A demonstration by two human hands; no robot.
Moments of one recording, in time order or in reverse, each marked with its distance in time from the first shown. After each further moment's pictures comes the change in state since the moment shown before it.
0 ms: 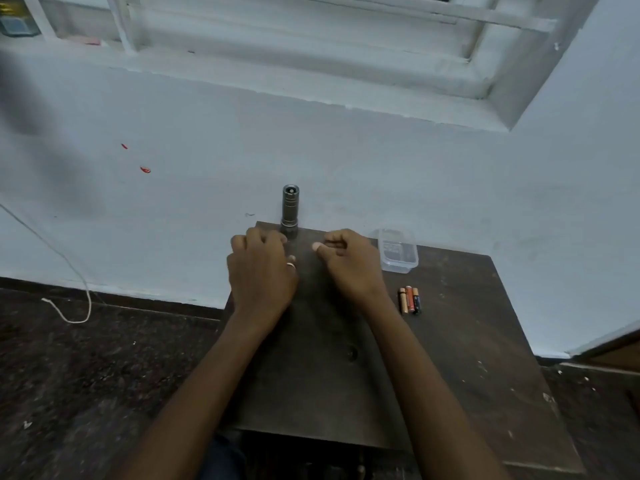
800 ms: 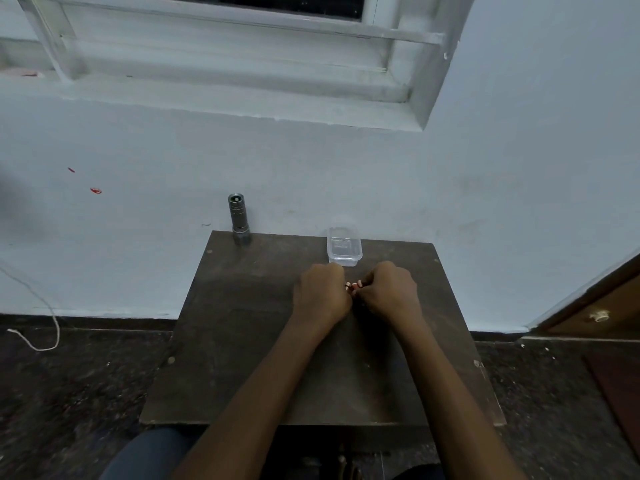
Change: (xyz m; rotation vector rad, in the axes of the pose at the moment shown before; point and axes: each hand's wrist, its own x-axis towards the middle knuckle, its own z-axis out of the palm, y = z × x) left_hand -0.038 0.129 0.038 -0.052 -0.457 0.157; right_hand -0.036 0.057 -0.108 -0.482 -0.065 0.332
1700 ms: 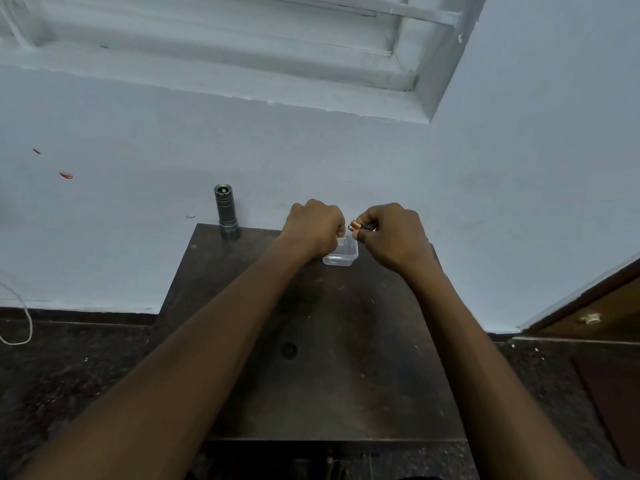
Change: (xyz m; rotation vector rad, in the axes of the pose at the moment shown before) left_hand 0.098 -0.006 -0.033 0.229 0.005 0.295; right_hand 0.048 -0.024 -0.046 0.020 0.211 -0.336
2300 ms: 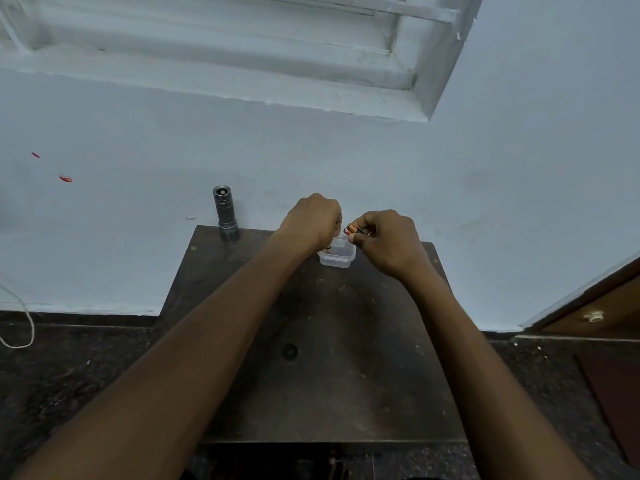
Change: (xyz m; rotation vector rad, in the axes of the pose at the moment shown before) left_hand 0.006 0.001 -0.010 -0.084 -0.038 -0.038; right_hand 0.005 0.011 0.016 0.061 -0.025 -0.044
